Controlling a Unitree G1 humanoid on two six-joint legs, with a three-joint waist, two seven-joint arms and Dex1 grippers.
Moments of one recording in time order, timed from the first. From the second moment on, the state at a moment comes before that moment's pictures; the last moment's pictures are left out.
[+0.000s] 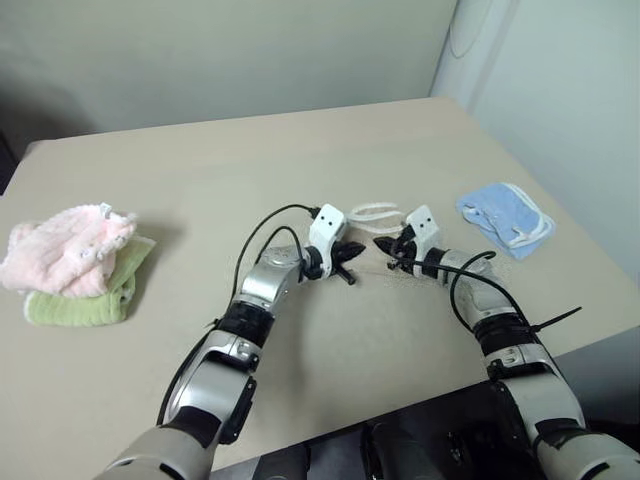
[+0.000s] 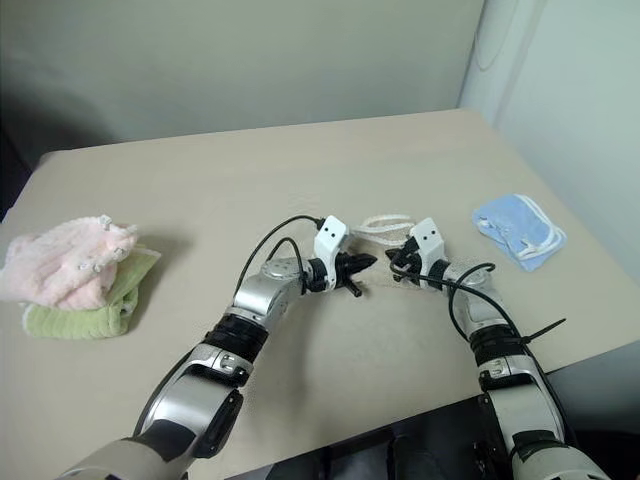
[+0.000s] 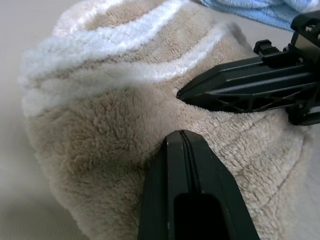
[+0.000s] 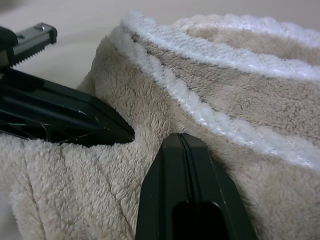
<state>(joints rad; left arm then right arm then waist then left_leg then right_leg) -0.78 0.17 -0.17 0.57 -0.22 0.39 -0.65 -0.70 -0.30 0.07 0.59 0.14 0.19 0.73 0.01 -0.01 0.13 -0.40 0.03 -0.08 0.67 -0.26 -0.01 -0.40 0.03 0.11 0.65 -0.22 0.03</state>
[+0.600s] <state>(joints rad) -0.43 0.43 0.27 0.03 -0.52 0.59 -0.55 -0.74 -0.48 -0.10 0.40 0.39 0.65 0.83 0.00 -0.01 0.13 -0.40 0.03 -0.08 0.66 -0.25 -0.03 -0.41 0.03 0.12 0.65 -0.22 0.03</state>
